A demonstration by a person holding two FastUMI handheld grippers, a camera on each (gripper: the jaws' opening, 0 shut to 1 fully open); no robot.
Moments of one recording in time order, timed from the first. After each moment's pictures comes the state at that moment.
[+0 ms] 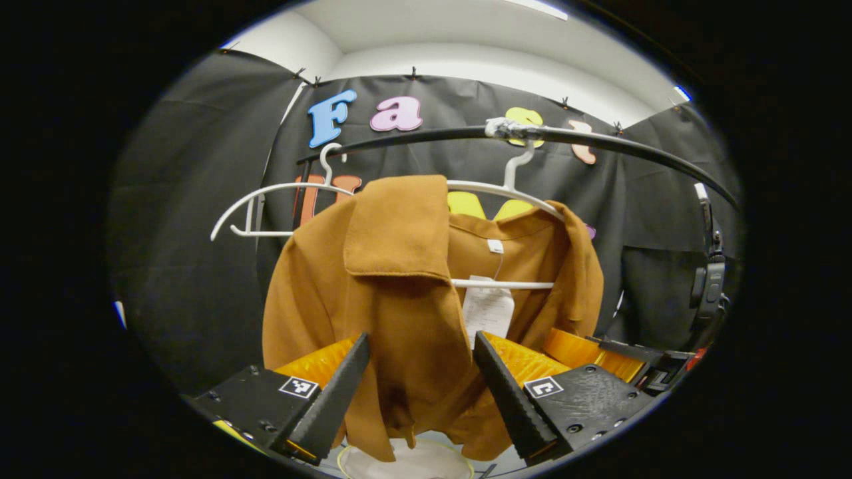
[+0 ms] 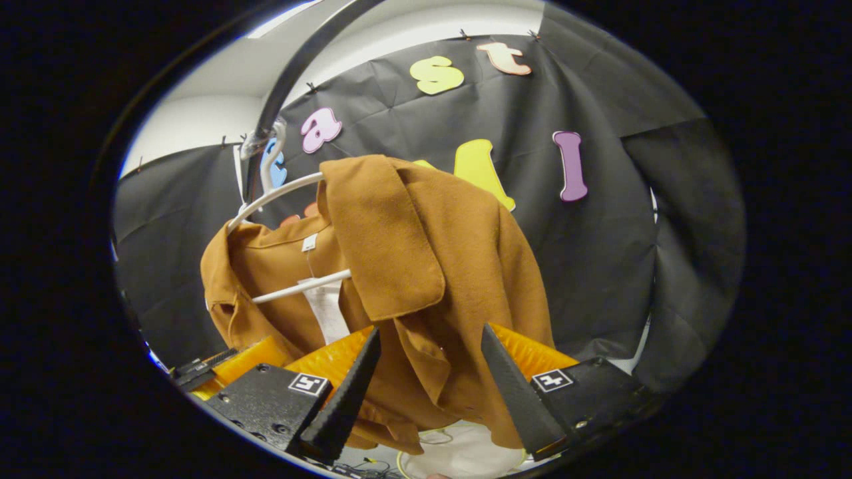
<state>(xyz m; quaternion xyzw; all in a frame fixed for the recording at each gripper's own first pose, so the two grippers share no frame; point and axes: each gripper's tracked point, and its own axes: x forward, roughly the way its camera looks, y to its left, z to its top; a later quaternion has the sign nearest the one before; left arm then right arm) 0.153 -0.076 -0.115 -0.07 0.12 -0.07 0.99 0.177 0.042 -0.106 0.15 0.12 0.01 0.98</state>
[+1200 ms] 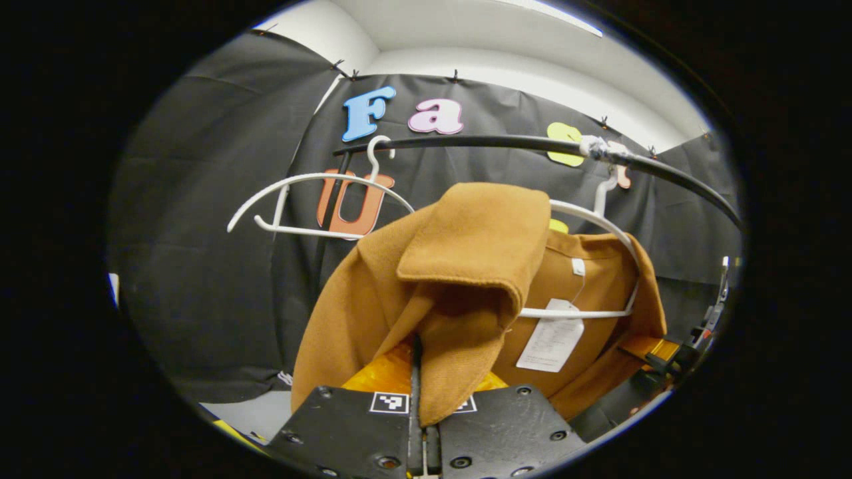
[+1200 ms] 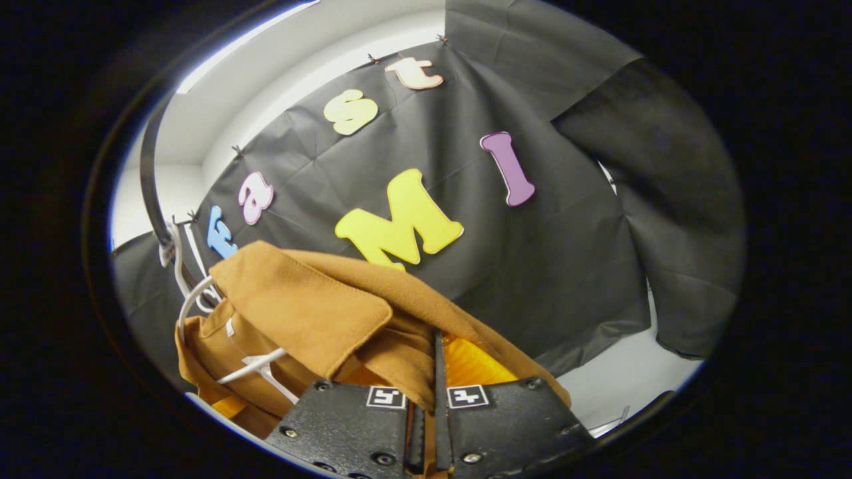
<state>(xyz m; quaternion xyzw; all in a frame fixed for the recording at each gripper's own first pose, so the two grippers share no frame) 0.178 -0.016 -0.101 -0.12 0.10 -0.04 0.99 0.222 -0.059 -0.082 0.29 0.04 -0.06 0.95</state>
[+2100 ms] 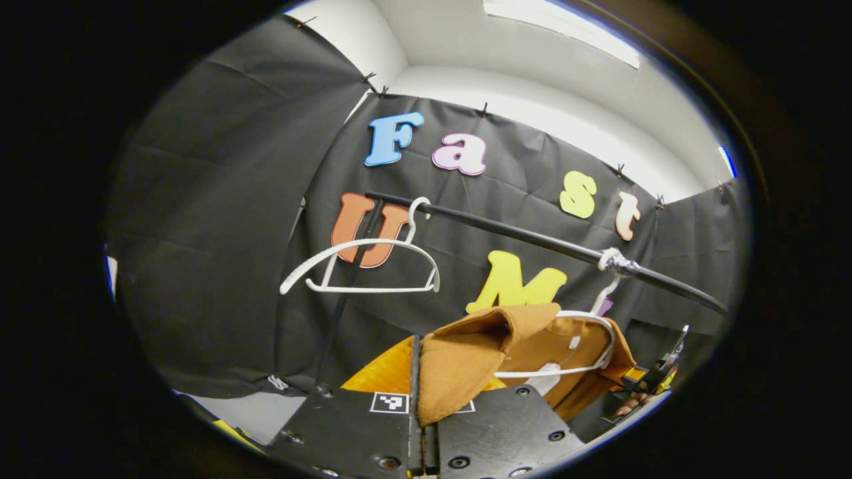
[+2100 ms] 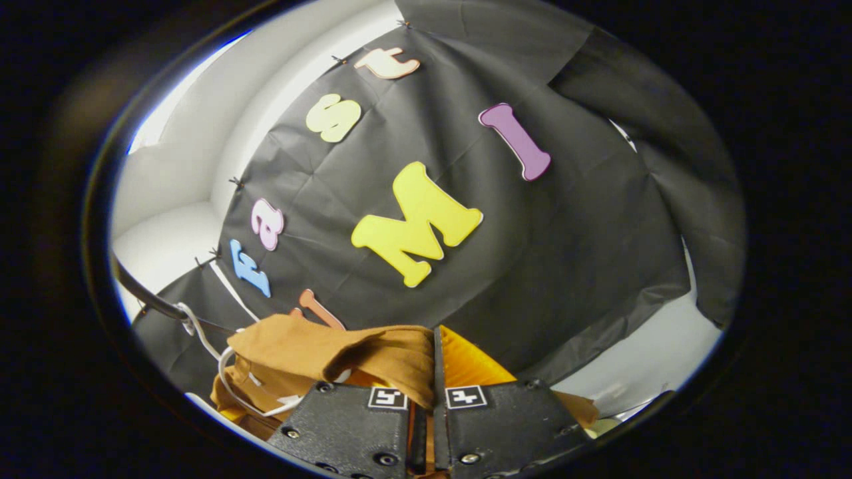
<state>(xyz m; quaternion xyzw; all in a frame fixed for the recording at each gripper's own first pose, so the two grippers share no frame) 0.171 0.054 -0.031 -0.19 0.06 -0.03 0.98 0.256 -0.082 -0.050 0.39 0.07 0.03 0.92</state>
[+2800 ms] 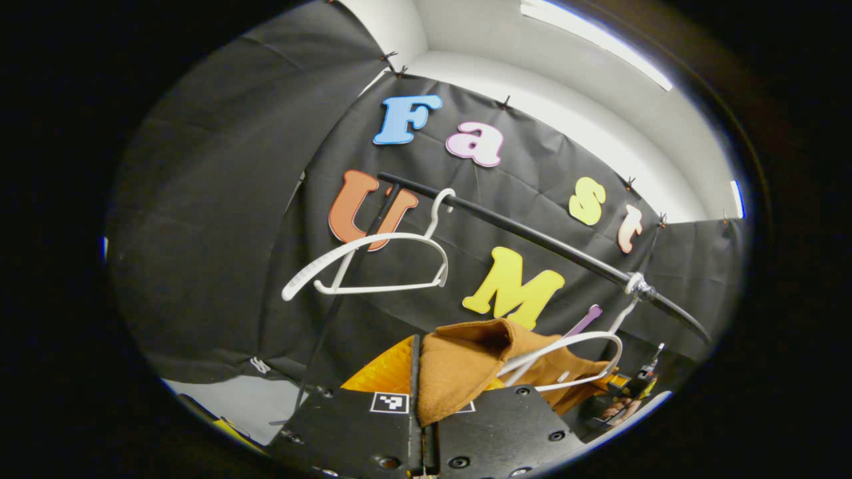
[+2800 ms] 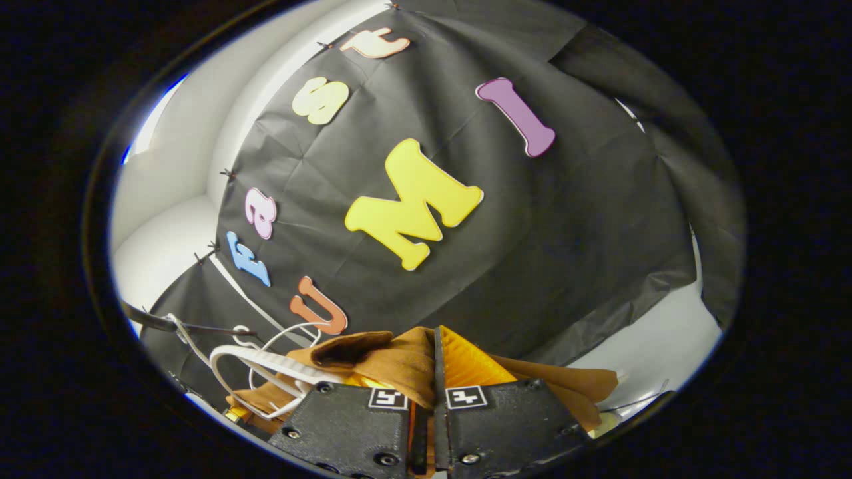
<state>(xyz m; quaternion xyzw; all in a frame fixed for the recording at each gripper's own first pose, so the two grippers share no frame) 0.198 0.094 -0.052 -0.25 0.11 -0.06 0.96 0.288 -0.079 -0.079 0.39 0.14 0.06 0.91</state>
